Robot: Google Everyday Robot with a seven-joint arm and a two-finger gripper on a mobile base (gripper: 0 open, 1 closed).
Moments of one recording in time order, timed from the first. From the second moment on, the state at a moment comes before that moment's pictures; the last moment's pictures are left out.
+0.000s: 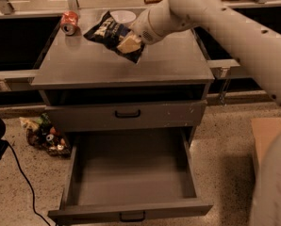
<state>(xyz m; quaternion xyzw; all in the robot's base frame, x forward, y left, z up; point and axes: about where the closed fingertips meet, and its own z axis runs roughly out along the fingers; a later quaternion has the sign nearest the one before) 0.732 0.037 0.919 -0.55 0.69 0.12 0.44</state>
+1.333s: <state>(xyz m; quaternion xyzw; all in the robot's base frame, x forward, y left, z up) 0.669 0.029 0.949 -0.60 0.64 0.16 0.45</state>
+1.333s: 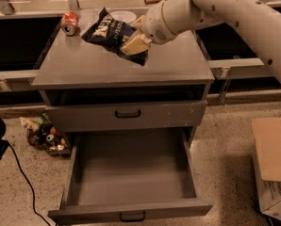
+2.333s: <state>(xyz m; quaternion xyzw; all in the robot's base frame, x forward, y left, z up) 0.557 -0.003 0.868 -0.61 0.68 0.19 0.36</state>
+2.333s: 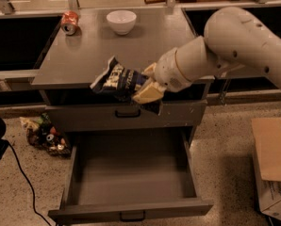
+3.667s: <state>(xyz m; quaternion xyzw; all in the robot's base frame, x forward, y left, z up) 0.549 -0.045 0.706 -0.55 0.76 0.21 0.29</state>
